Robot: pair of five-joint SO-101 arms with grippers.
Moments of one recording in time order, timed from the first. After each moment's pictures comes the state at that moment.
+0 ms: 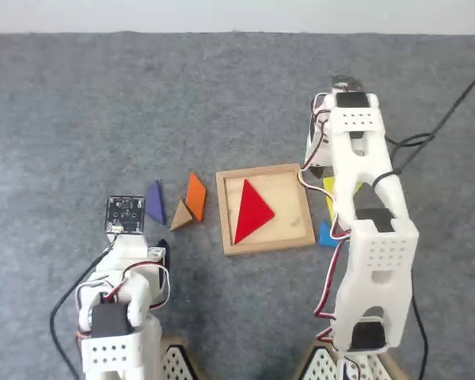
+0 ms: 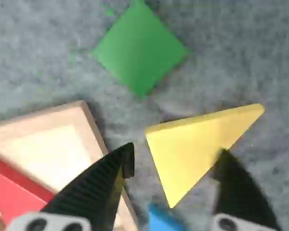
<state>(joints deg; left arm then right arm) -11.4 -103.0 97.0 72.0 -0.4 -7.4 36.2 -24.6 85.2 -12.9</state>
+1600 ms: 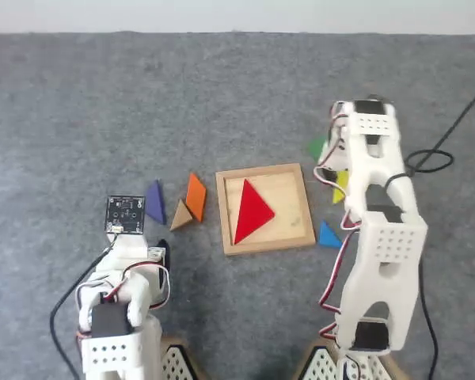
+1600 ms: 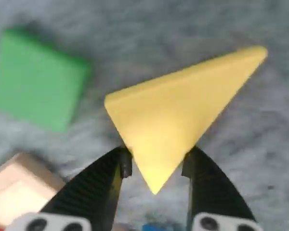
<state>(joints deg) -11.4 -103.0 97.0 72.0 -0.4 -0.4 42.5 -24.7 84.1 -28.0</state>
